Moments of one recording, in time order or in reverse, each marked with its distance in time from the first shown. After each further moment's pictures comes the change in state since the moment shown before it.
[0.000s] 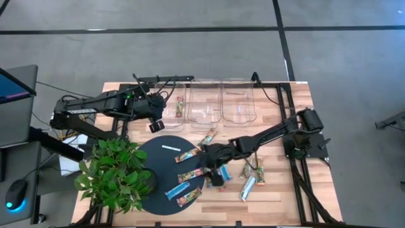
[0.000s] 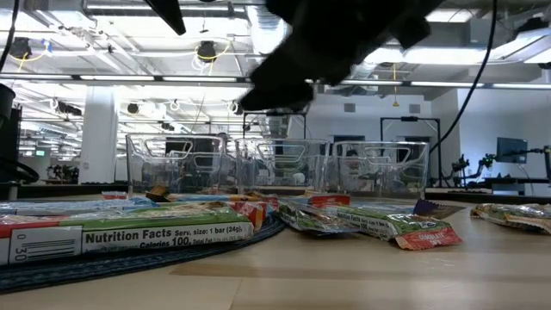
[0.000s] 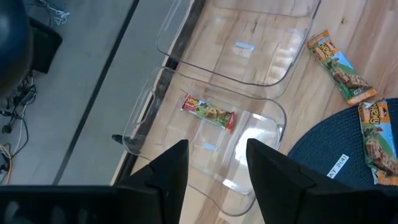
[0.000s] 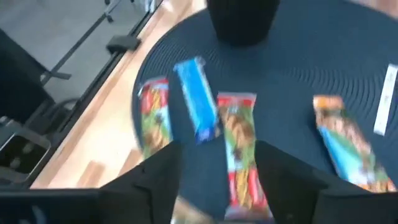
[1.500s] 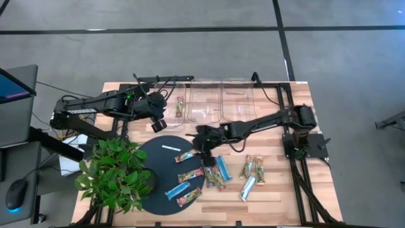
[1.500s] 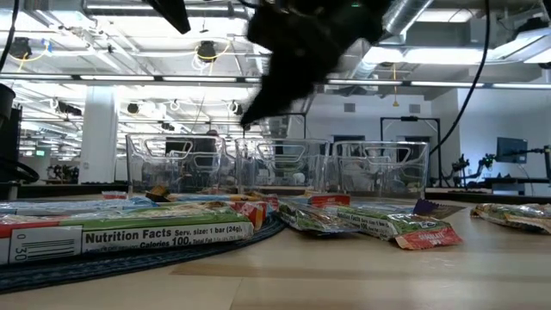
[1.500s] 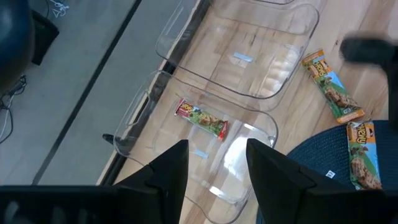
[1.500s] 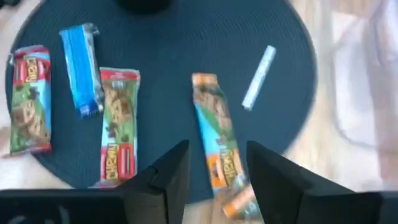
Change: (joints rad) left arm -0.001 0.000 0.000 0.032 0.002 -0.071; right arm -0.157 0.048 0.201 -0.286 0.069 -0.222
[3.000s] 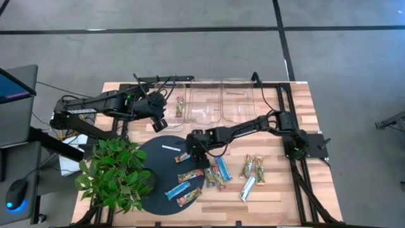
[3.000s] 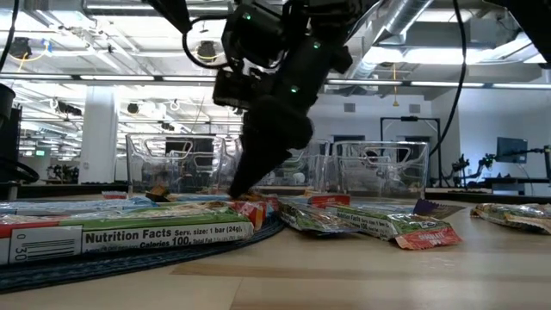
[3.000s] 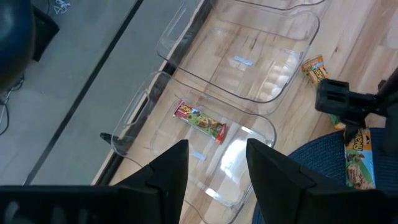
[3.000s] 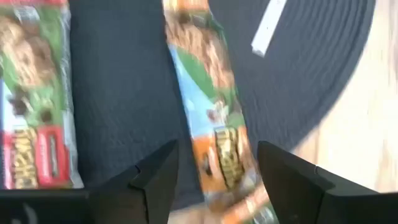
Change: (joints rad) left arm 0.000 0.000 0.000 0.008 -0.003 -0.028; right arm 0.006 0.253 0.202 -0.220 0.085 0.023
